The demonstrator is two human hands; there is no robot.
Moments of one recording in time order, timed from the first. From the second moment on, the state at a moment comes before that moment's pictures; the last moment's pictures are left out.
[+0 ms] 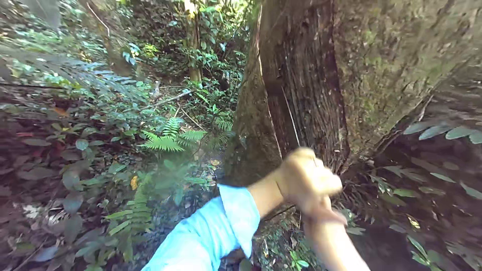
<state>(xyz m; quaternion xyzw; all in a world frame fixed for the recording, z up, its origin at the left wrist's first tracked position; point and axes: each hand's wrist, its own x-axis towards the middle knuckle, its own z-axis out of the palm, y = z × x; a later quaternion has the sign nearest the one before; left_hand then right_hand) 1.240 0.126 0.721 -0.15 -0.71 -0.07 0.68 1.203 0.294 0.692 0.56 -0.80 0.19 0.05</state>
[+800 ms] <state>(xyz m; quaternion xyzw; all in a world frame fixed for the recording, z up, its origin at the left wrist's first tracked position) 1.245 0.133 0.731 -0.17 -0.71 -0.07 0.68 1.204 0.284 0.712 0.61 -0.73 0.27 0.17</state>
